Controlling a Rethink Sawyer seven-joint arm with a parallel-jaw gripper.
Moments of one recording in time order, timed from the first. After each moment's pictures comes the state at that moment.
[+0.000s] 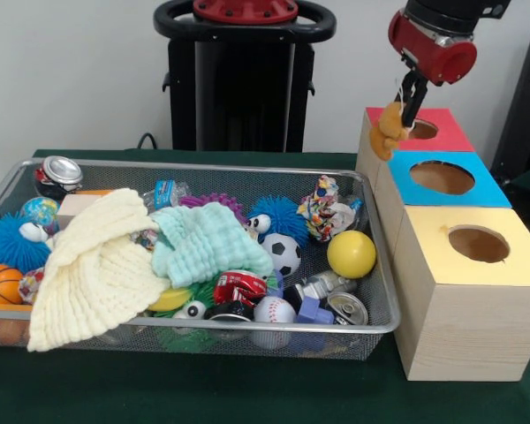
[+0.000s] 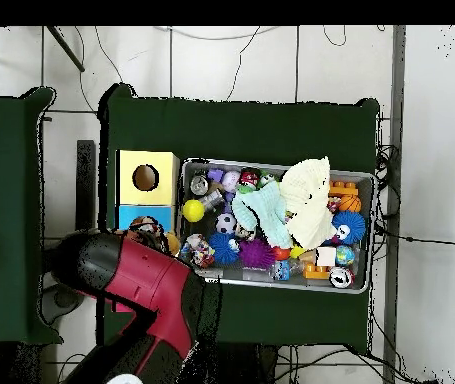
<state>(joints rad) 0.52 -0.49 -0.70 1.66 0.65 0.76 2.57</state>
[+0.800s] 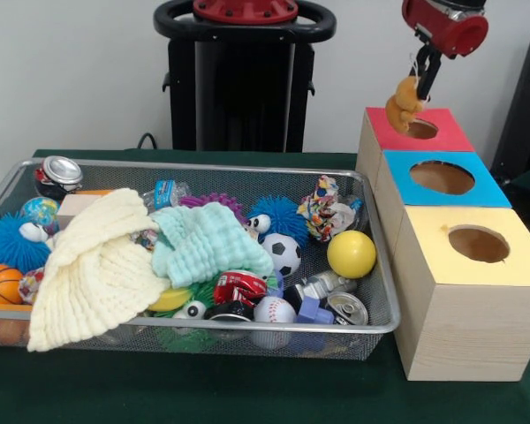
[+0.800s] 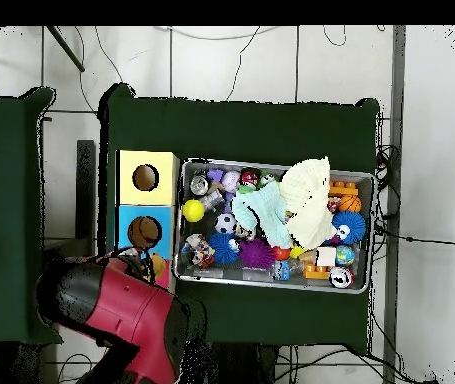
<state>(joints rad) 0.60 -0.56 -0.70 1.75 0.64 0.76 2.57</state>
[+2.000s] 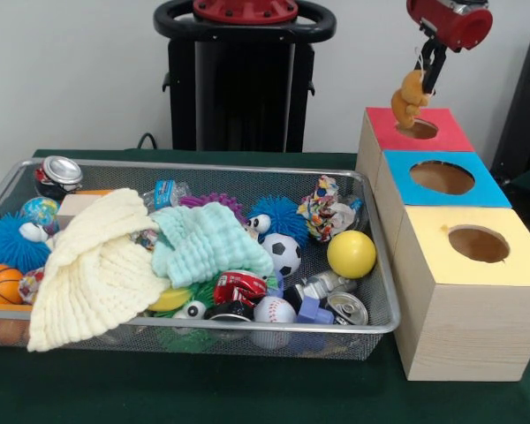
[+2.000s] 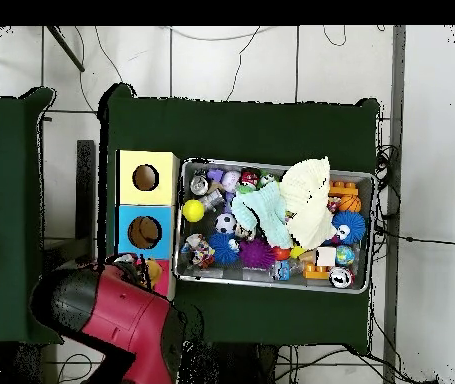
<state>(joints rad) 0.61 -0.59 -0.69 1.77 0.64 0.76 2.57</state>
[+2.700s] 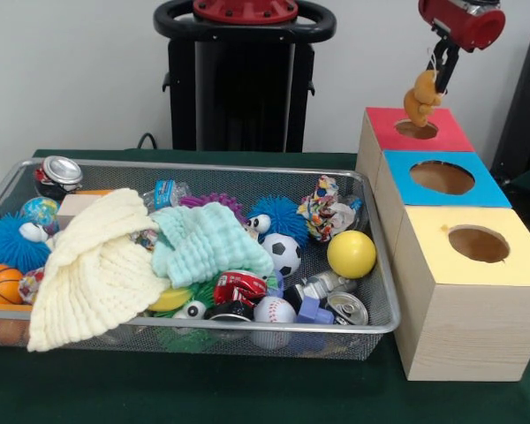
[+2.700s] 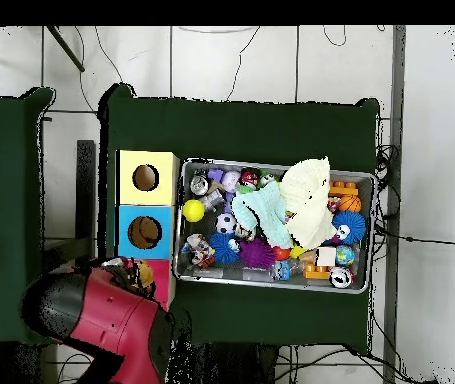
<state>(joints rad) 0.64 -0.59 -0.68 1.78 0.65 0.76 2.57</state>
